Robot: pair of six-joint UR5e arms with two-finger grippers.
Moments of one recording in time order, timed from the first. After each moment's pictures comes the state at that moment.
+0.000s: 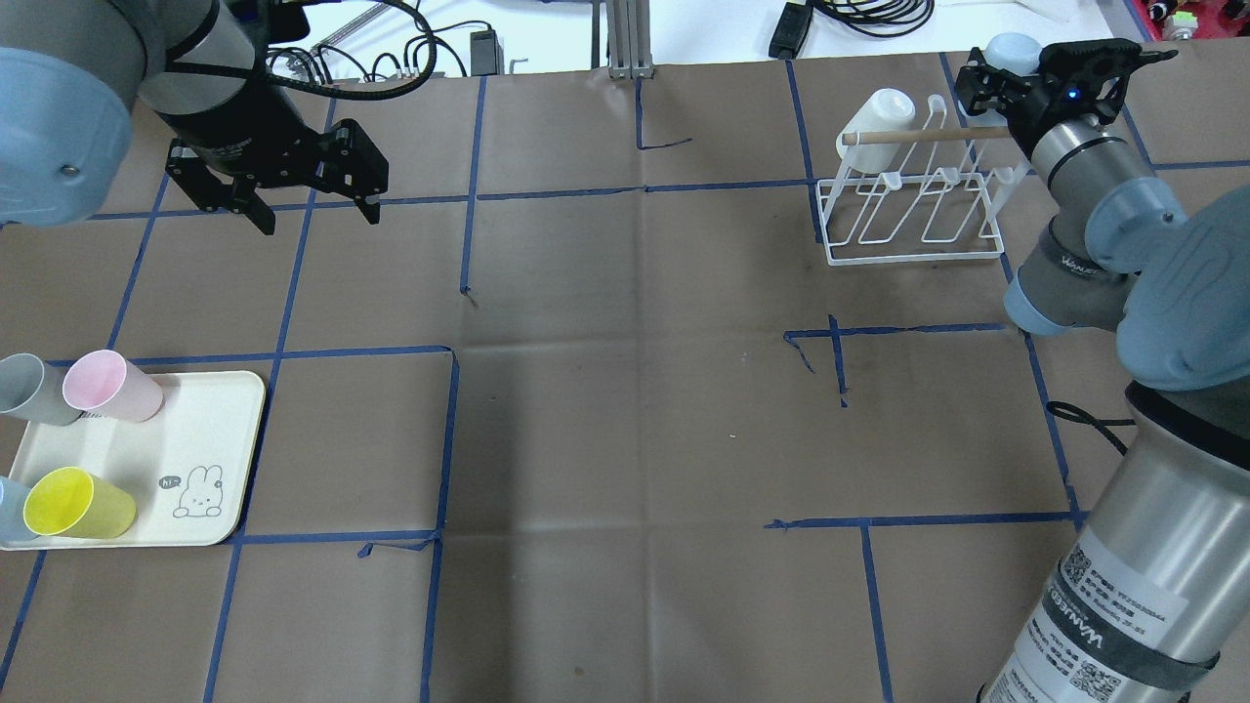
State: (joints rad) left arm -1.53 -1.61 -1.57 -1.48 1.57 -0.02; right arm 1.19 -0.82 1.77 -3.86 -1.14 -0.08
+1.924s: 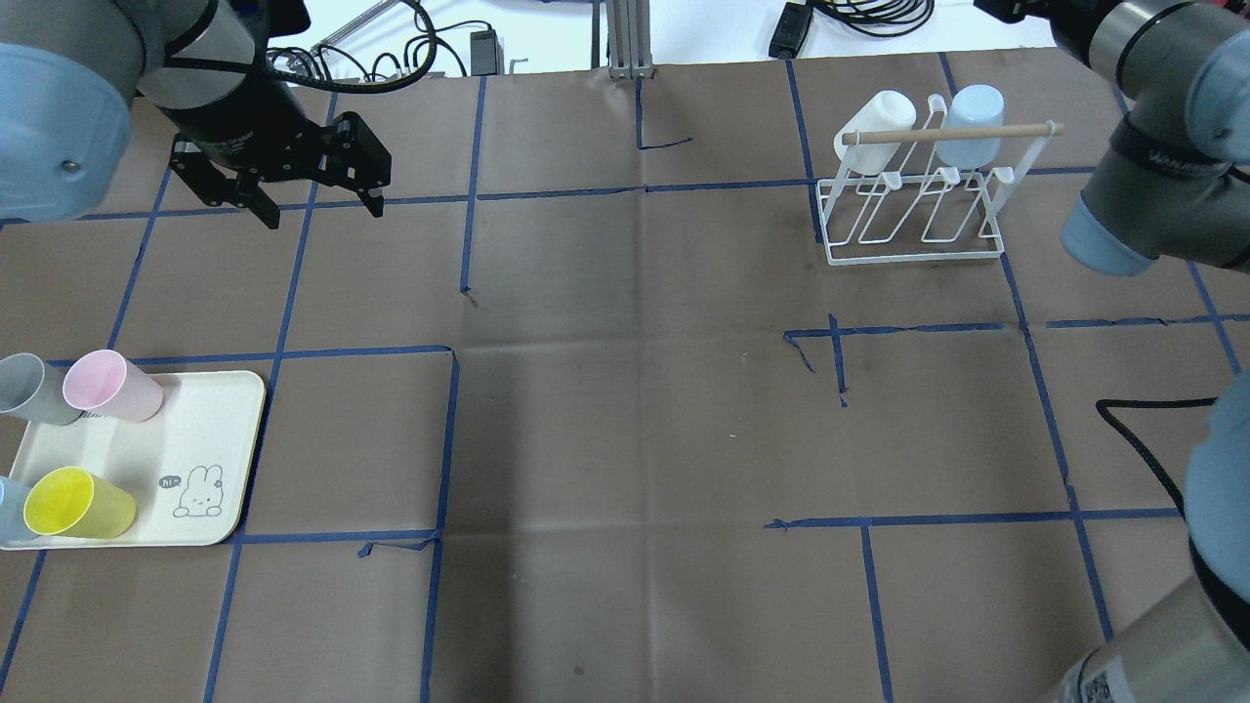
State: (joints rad) left arm -1.53 -1.61 -1.57 -1.47 1.56 -0.02; right arm 1.23 -1.20 1.78 -3.30 -1.16 -0.09
